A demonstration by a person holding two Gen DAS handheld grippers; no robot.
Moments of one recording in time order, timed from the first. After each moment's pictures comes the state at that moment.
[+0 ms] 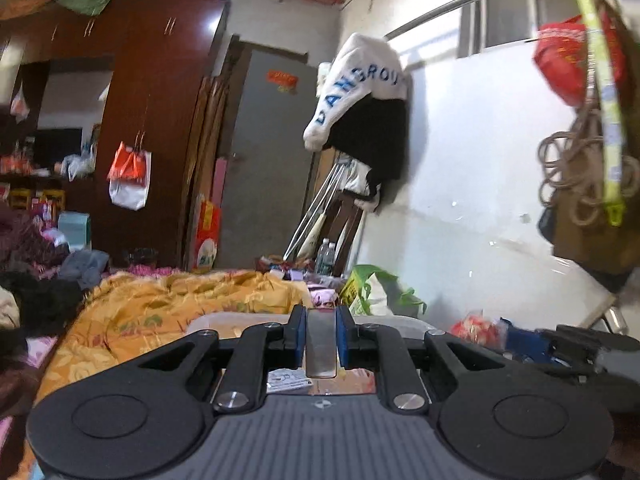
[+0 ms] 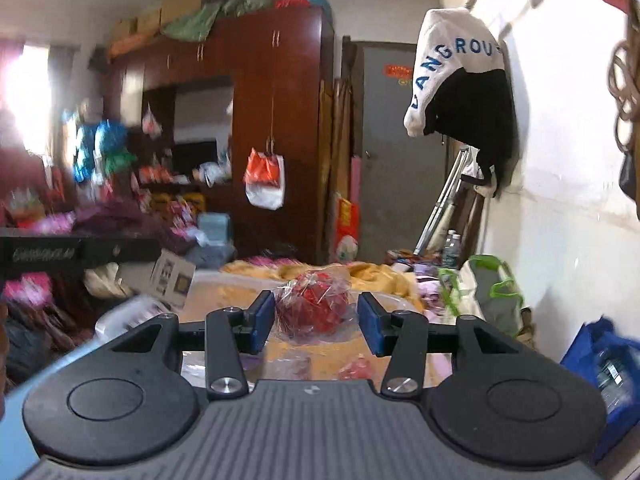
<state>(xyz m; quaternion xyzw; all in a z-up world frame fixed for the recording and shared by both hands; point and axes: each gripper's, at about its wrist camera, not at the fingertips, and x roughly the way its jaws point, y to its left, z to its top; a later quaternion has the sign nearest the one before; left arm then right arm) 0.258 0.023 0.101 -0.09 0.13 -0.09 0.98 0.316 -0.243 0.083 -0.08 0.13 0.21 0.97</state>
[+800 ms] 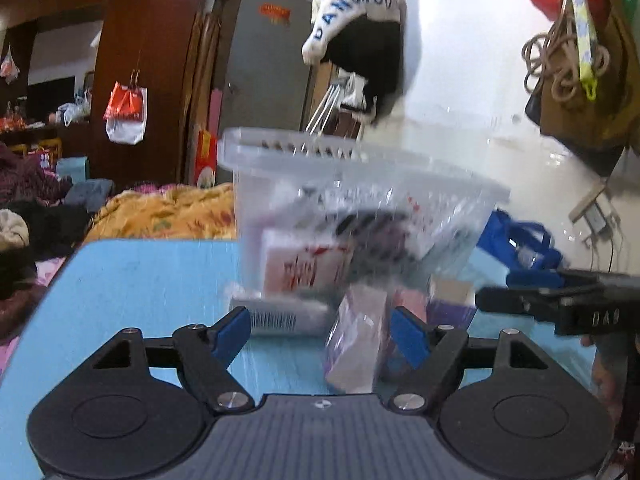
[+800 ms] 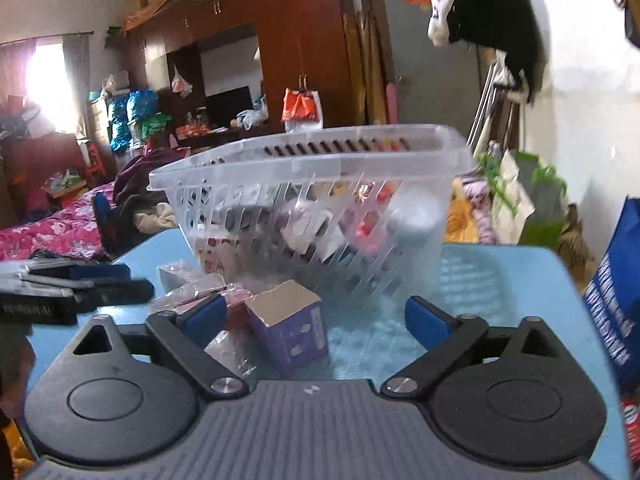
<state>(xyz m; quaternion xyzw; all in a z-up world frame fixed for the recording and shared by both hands) 0.167 0.049 -0.016 -0.06 0.23 -0.11 0.96 0.270 -0.283 -0.009 0.00 0.23 0.28 0.93</state>
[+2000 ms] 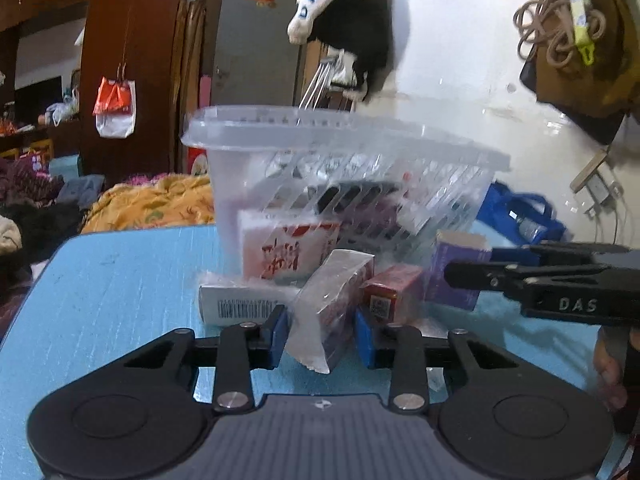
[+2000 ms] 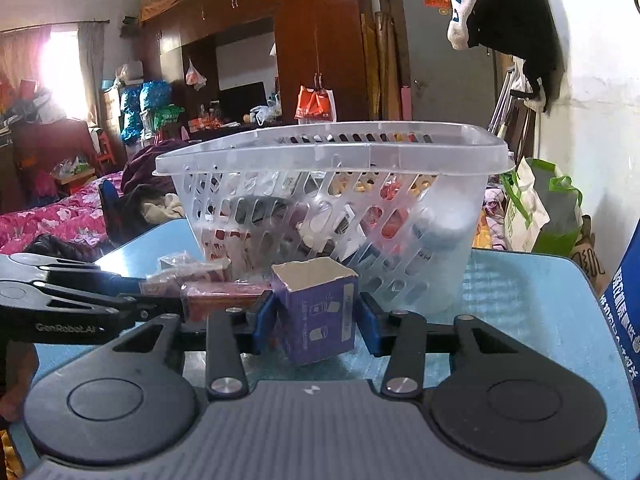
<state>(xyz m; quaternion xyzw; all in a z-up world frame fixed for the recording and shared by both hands) 0.175 0.030 -0.024 -0.04 0.25 -0.12 0.96 0.266 -0.274 -0.018 -0.03 0.22 0.29 0.93</state>
